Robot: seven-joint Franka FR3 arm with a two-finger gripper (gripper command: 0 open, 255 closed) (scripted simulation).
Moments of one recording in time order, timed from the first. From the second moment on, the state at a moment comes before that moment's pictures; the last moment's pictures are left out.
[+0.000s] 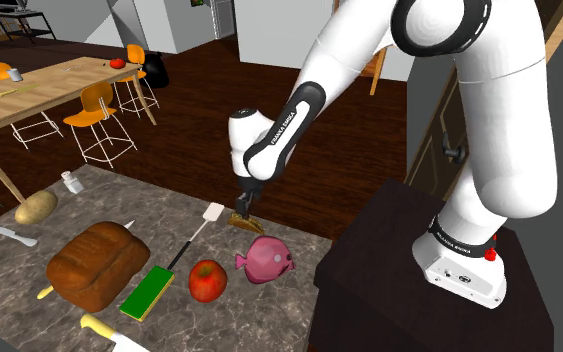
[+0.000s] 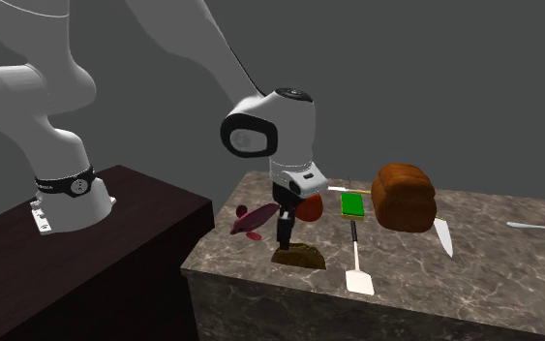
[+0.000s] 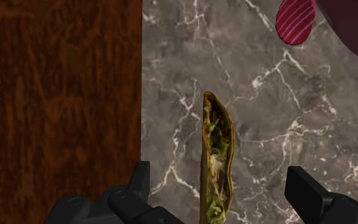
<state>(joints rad) 0.17 0.53 0.20 -2.10 -0.08 2.61 0.07</state>
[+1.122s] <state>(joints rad) 0.22 0.73 0.17 -1.97 -0.12 2.69 0.09</state>
